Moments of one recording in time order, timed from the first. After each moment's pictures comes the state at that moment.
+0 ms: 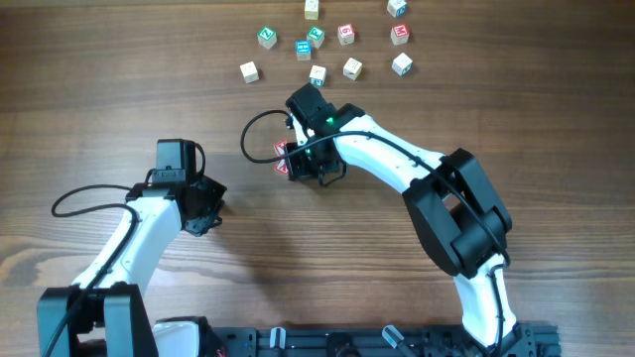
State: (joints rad) left arm 0.02 1.44 0.69 -0.55 0.08 -1.03; right arm 0.67 2.18 1.56 -0.68 -0.34 0.44
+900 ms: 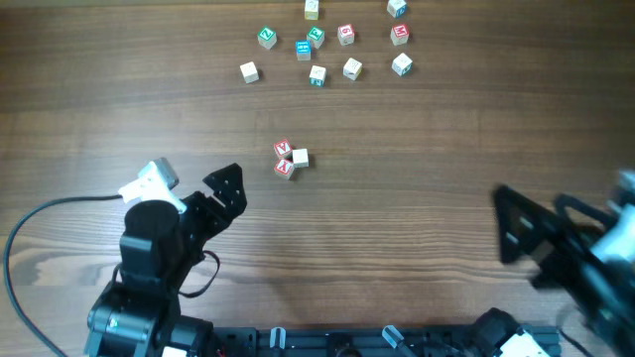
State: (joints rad) left arm -0.23 0.59 0.68 -0.62 0.02 -0.88; right arm 0.67 0.70 1.55 -1.27 0.34 0.70
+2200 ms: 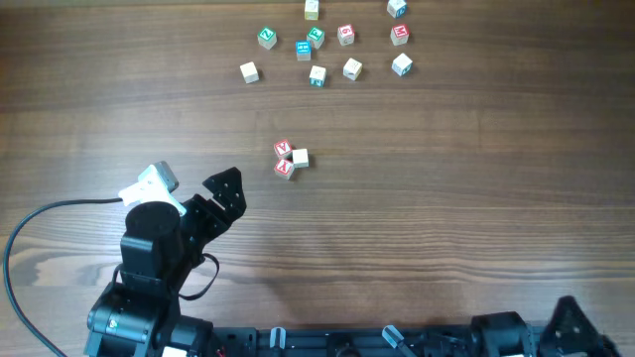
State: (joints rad) left arm -0.23 0.59 0.68 -0.65 0.01 -0.88; right arm 0.10 0.13 1.19 -1.59 0.33 0.85
